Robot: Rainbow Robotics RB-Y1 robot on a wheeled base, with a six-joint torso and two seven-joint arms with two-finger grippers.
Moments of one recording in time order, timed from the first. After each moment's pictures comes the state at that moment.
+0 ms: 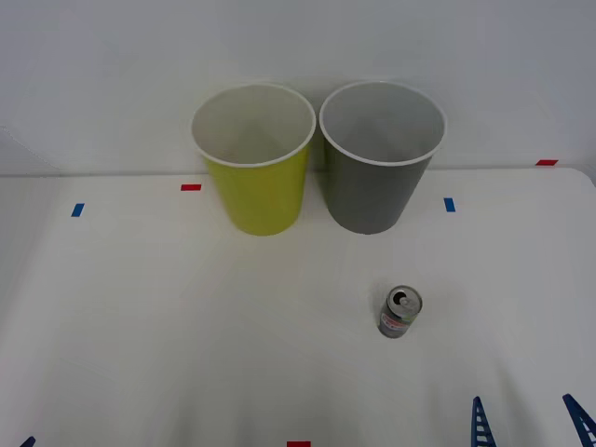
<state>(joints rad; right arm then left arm) 1.02 -0.28 0.25 -1.94 -0.12 -0.76 1.62 1.15 0.37 -0.22 -1.95 0.07 -0.77 -1.69</state>
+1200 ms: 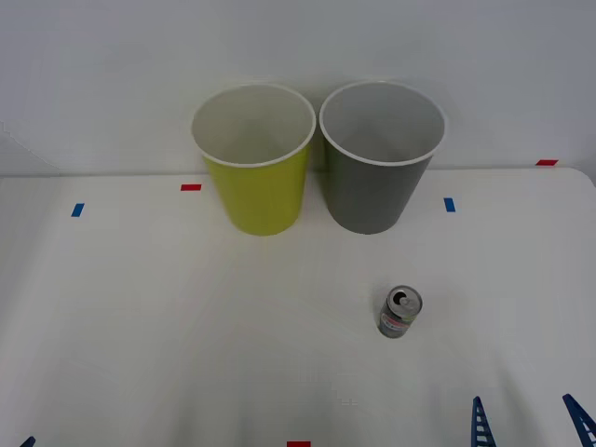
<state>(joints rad) 1.02 -0.28 0.25 -1.94 -0.12 -0.76 1.62 1.15 0.37 -0.22 -1.95 0.07 -0.77 -1.69</state>
